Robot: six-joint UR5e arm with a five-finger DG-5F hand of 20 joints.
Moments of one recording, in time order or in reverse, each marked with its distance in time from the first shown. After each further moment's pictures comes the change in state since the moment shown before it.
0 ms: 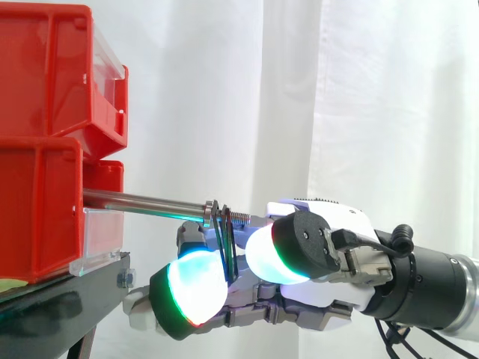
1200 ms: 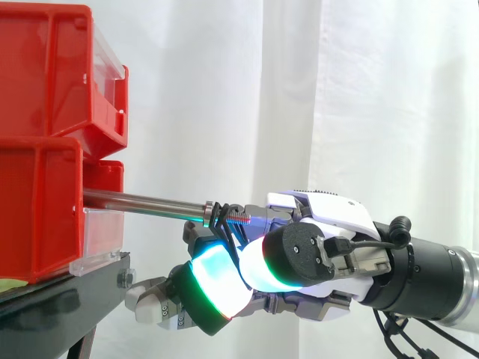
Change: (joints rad) arm -0.006 0.008 0.006 -0.012 -0.009 -0.001
